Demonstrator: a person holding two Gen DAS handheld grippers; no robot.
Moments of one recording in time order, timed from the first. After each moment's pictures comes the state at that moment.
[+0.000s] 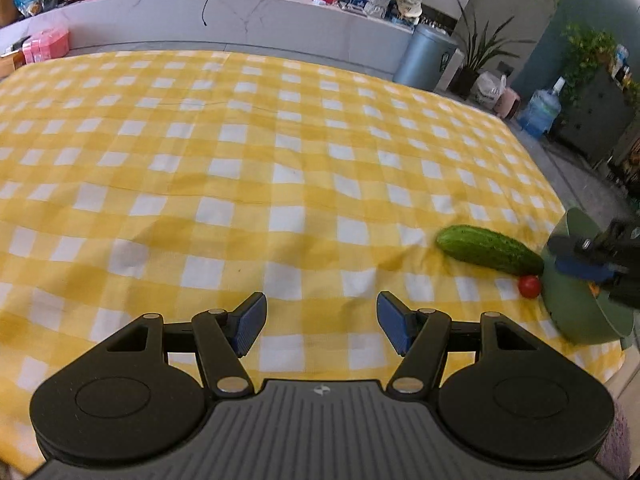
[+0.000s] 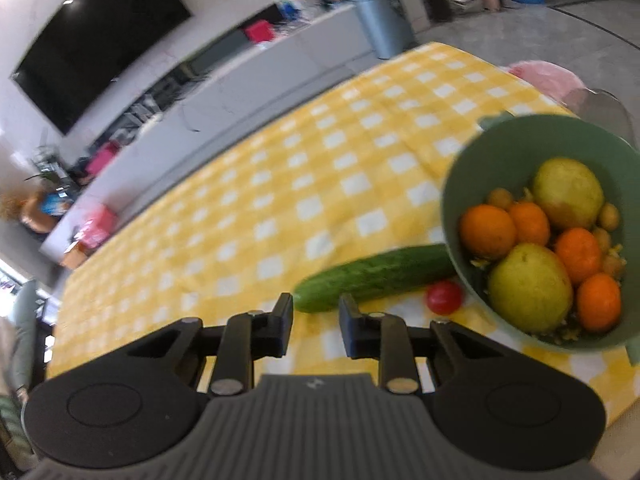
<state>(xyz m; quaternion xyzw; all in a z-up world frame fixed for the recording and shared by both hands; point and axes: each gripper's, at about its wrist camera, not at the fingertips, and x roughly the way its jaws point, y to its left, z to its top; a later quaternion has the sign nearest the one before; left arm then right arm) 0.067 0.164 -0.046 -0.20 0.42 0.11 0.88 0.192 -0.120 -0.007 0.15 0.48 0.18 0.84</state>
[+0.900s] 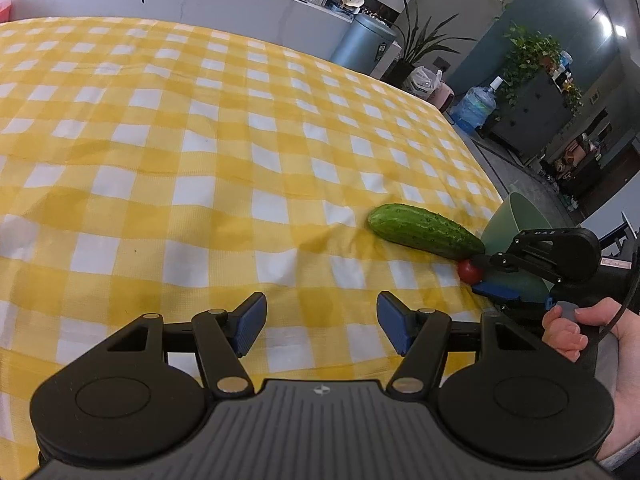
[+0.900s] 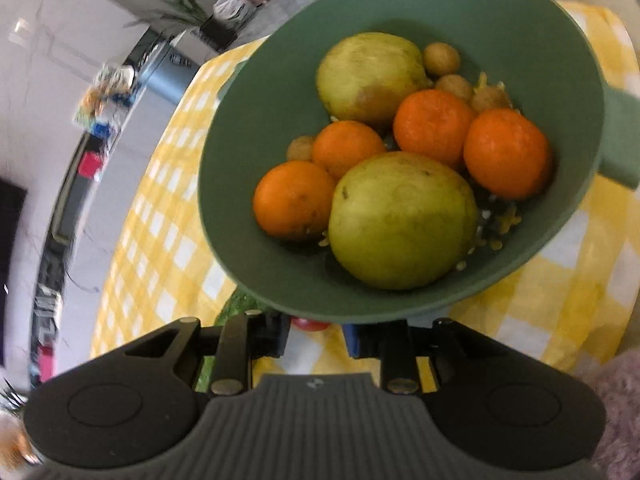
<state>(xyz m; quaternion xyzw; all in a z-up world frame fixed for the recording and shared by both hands) 0.082 0.148 -0.076 -0.25 0.41 0.00 0.87 0.208 -0.182 -0.102 0.39 0.47 -0.08 0.79</state>
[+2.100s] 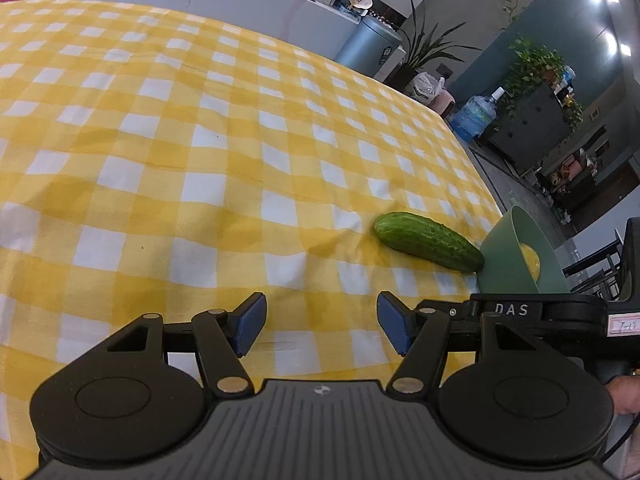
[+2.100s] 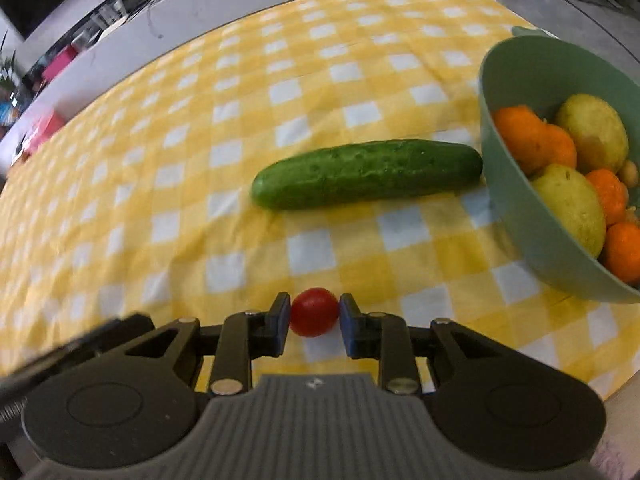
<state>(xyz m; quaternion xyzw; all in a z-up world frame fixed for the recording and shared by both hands) 0.082 0.162 -0.080 -0.29 0.41 0.00 0.86 0.173 -0.086 -0.068 0.03 0.57 0.16 0.81</state>
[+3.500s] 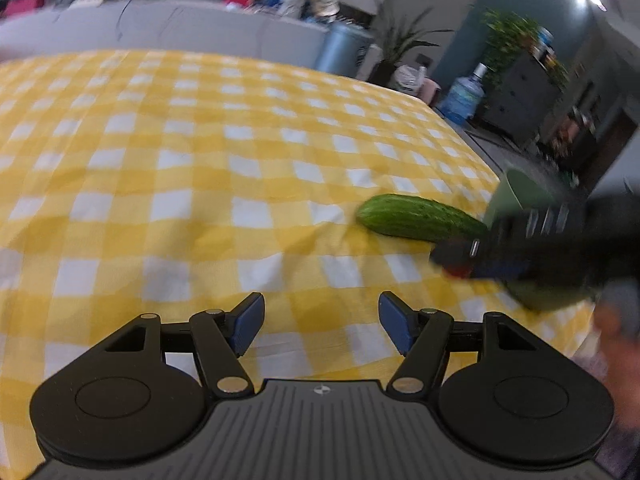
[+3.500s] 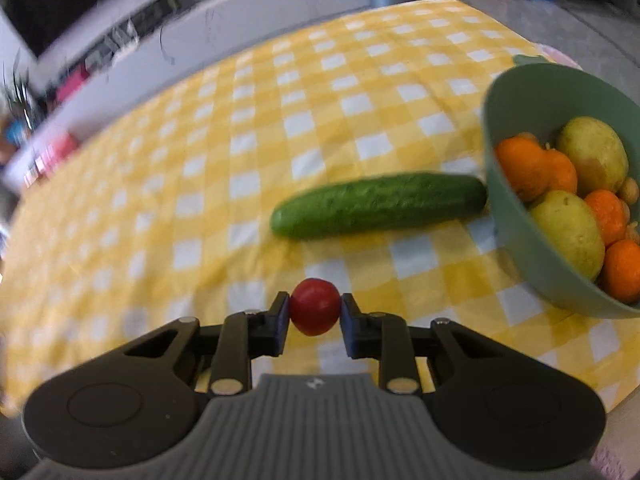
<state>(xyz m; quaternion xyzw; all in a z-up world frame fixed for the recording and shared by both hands) 0.084 0.120 -0.082 -0.18 0.39 -0.01 0.90 0.180 -0.095 -0.048 0.07 0.53 0.18 0.82</state>
